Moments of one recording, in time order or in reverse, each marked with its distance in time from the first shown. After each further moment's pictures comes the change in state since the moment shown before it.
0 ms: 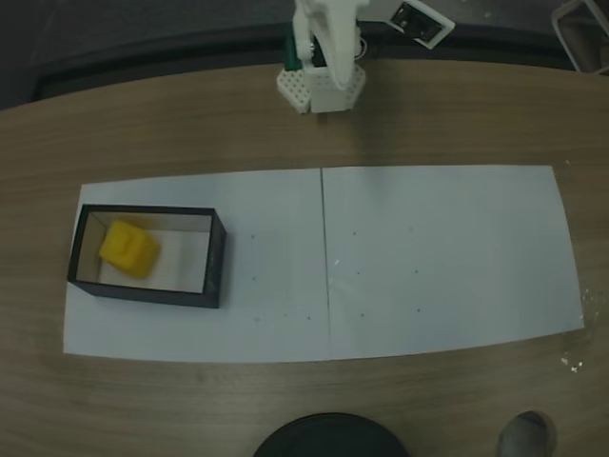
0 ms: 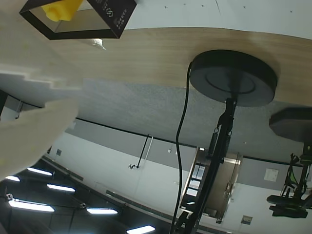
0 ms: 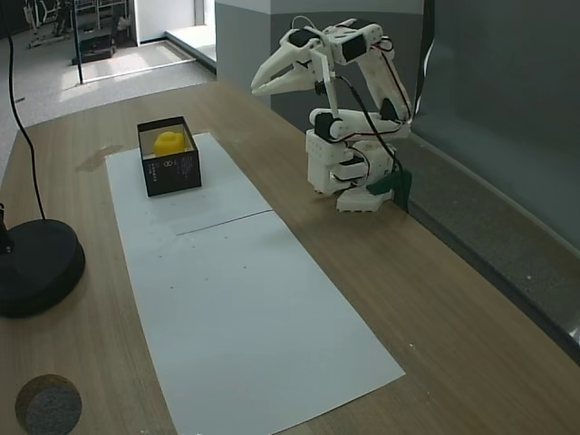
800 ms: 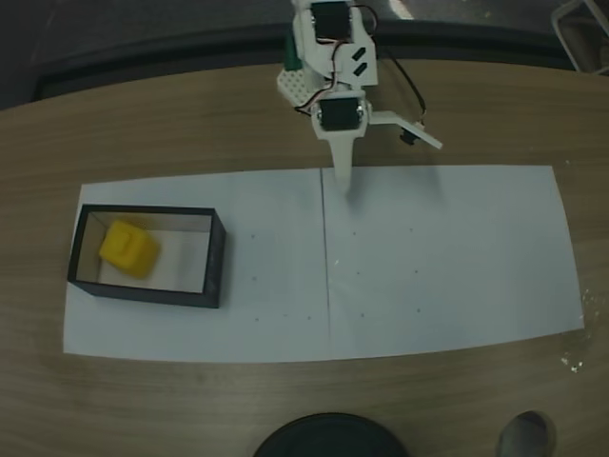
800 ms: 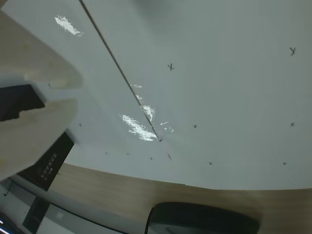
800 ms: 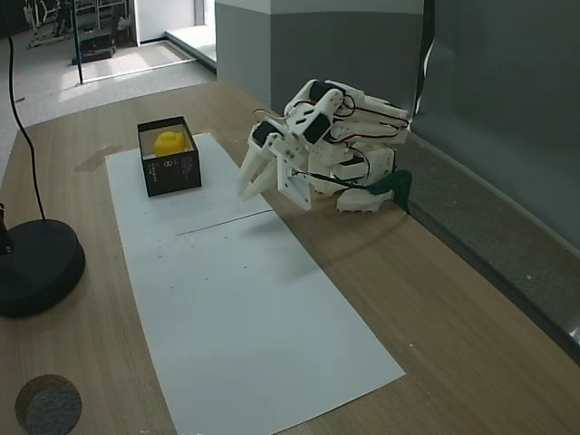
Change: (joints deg) arm -0.9 1.6 41.5 -16.3 13.1
